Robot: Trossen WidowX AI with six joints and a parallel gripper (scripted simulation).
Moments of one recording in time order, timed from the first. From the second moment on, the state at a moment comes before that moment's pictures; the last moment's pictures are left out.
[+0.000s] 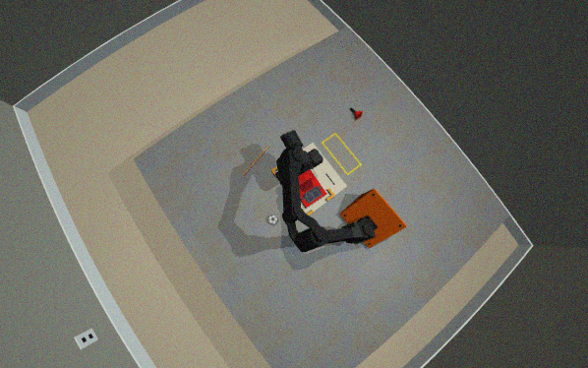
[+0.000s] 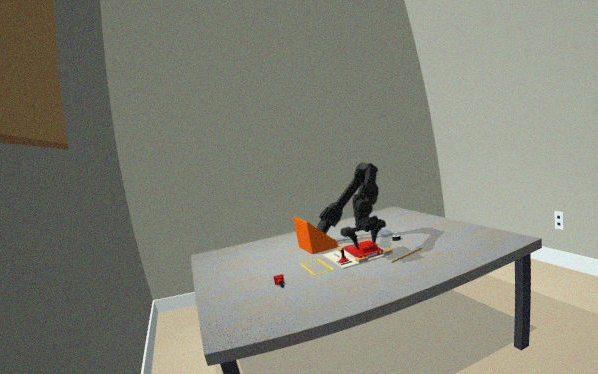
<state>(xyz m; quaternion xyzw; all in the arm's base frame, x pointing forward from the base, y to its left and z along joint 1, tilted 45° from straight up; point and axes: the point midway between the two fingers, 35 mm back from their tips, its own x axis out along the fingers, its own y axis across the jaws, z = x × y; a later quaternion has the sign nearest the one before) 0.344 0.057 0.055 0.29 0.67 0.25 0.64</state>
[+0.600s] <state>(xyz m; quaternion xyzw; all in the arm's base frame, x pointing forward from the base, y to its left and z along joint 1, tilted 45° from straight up) 0.343 0.054 0.058 0.29 0.67 0.25 0.64</state>
